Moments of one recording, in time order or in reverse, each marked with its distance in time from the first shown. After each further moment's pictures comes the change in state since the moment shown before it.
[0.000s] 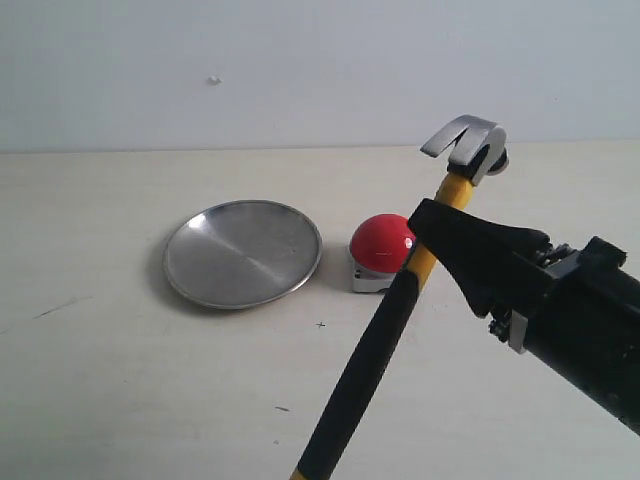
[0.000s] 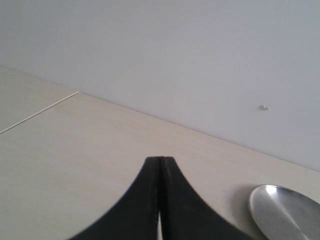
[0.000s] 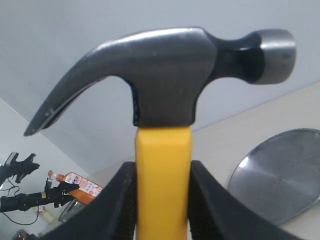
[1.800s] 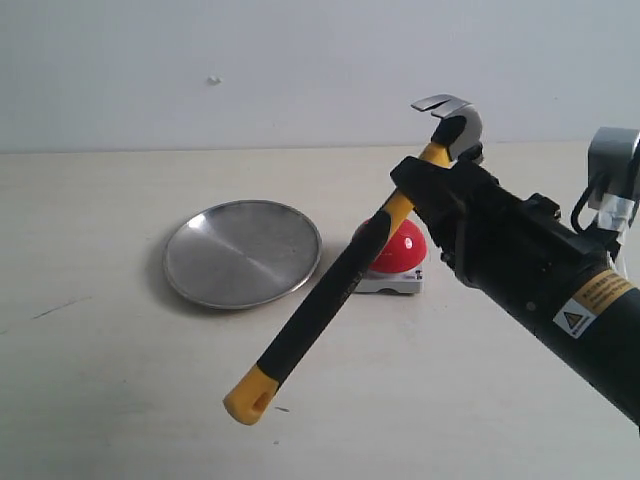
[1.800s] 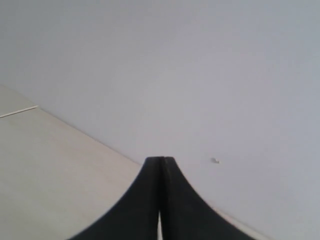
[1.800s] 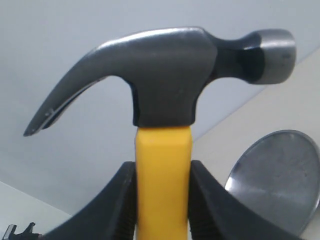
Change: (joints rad) left arm -0.009 0.087 0.000 0.036 -0.235 -0.297; right arm -0.067 0.240 -0.171 0.097 -0.007 0.197
